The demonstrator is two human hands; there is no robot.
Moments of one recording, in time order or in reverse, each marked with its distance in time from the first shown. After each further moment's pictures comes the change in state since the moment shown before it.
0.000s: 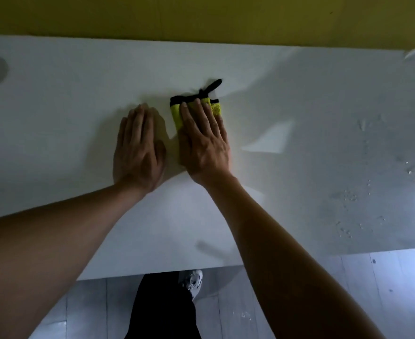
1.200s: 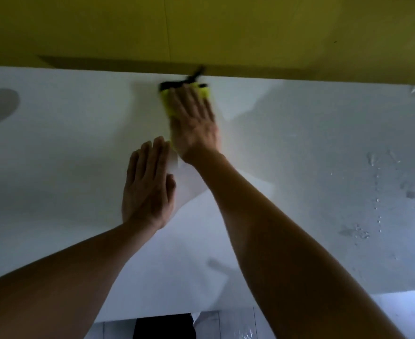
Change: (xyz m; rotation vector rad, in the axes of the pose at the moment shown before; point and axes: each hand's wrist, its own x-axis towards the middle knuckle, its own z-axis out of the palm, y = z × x) left_hand 0.004 0.003 -0.001 0.019 -0.046 -0.003; right_hand 0.123 -0.016 0.007 -0.042 -0.060 -0.030
